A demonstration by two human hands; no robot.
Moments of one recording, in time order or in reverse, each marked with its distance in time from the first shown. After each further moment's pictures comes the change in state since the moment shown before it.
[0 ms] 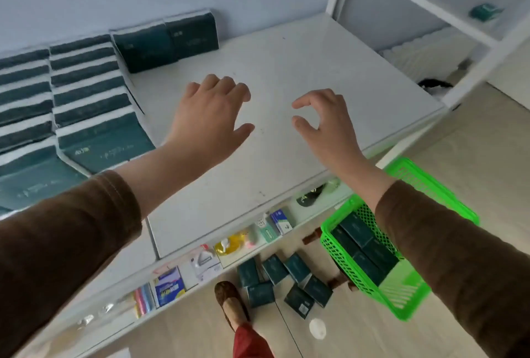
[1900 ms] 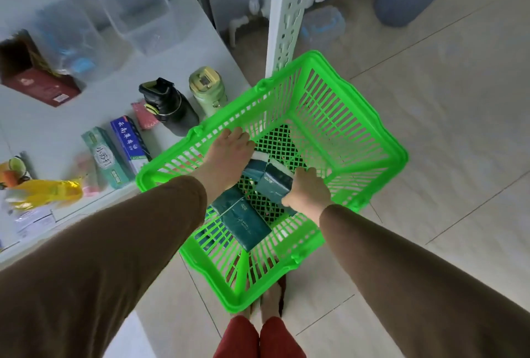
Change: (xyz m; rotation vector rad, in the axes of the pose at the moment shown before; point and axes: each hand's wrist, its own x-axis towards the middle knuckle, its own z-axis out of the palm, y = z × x) left_hand 0.027 0.408 0.468 0.241 -0.608 0.312; right_hand -0.252 0.512 0.000 -0.346 -0.877 0.753
